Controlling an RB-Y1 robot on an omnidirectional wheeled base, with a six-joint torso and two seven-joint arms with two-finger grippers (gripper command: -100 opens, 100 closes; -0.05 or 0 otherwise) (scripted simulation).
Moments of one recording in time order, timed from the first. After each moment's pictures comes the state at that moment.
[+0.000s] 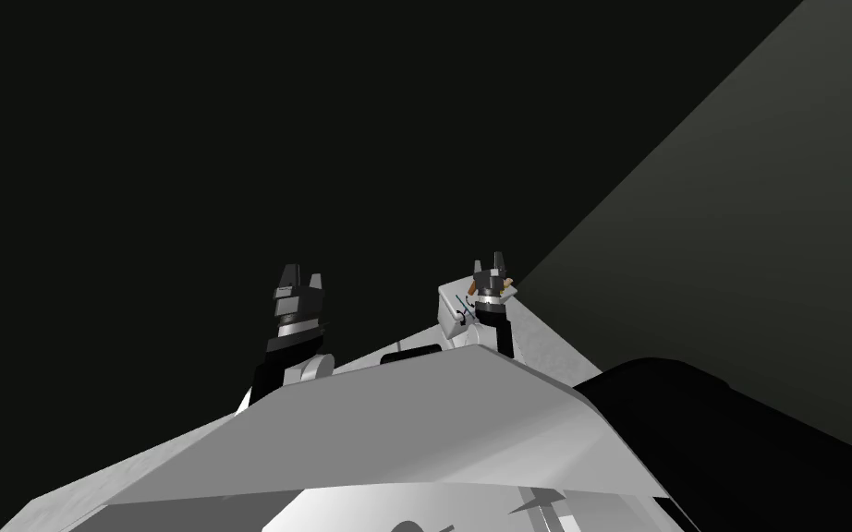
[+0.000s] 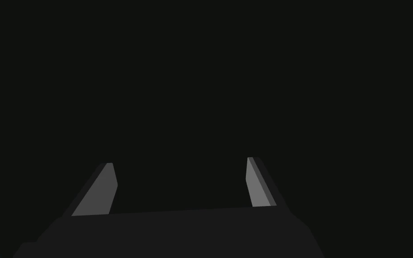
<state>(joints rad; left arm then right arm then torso) 0.53 0.05 -0.02 -2.21 0.08 -0.41 -0.12 0.51 0.02 -0.04 -2.21 -0.11 -0.46 -0.10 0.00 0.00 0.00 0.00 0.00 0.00</state>
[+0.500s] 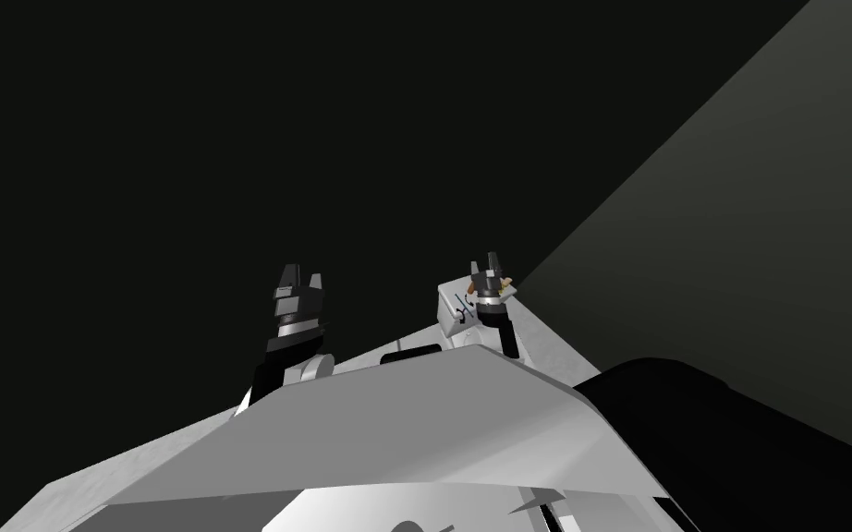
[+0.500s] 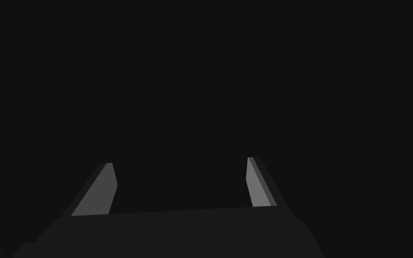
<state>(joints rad) 0.53 0.05 -0.02 -2.21 0.08 -0.41 -0.12 0.52 -0.11 -0.02 -2.21 -0.10 -0.47 -0.10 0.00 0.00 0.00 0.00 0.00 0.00</state>
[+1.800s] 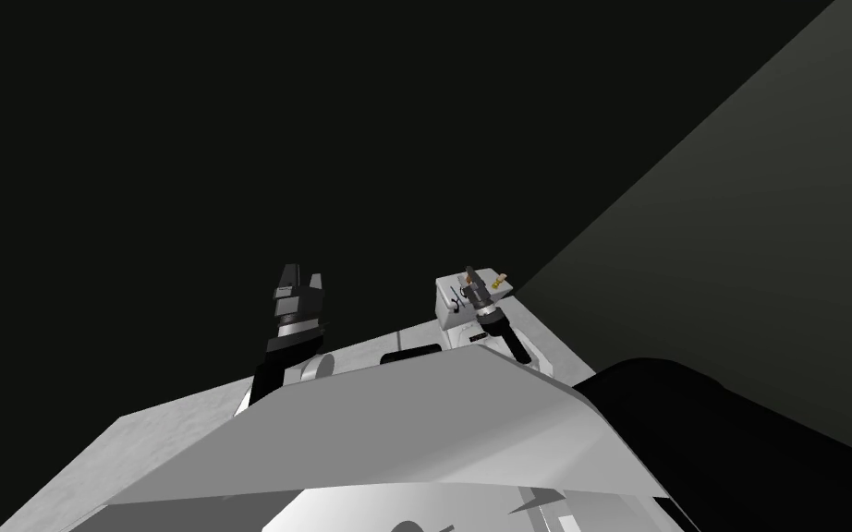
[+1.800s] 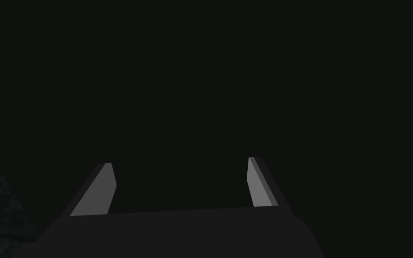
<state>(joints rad) 0.53 0.05 -0.02 -2.21 0.08 -0.41 -0.12 0.58 -0.46 0.08 -2.13 -0.04 -0.48 -0.12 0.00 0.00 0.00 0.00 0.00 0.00</state>
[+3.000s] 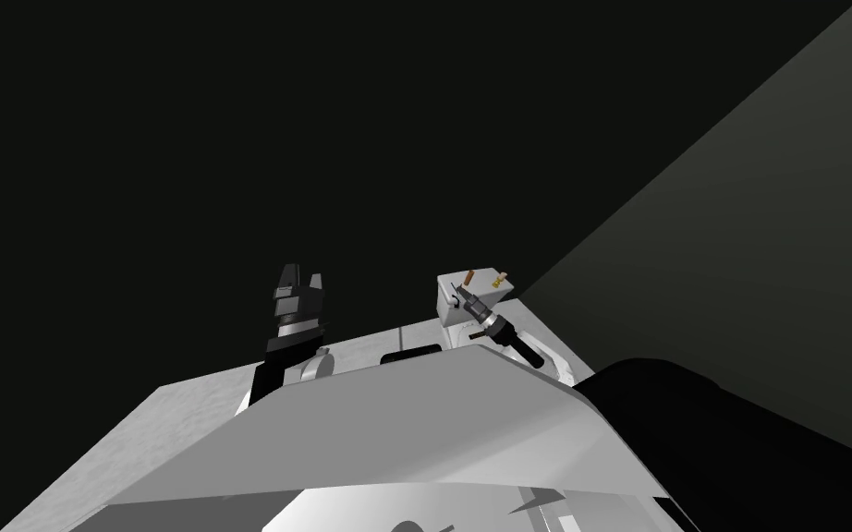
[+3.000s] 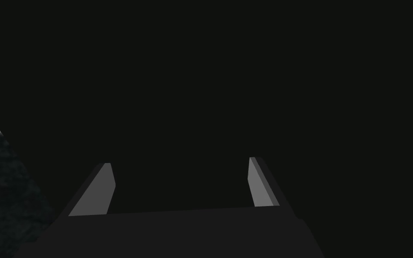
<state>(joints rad) 0.53 0.05 -0.02 -2.21 0.08 -0.41 -0.12 0.62 -0.78 0.16 -2.02 0.02 -0.47 -0.17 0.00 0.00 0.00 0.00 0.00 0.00</state>
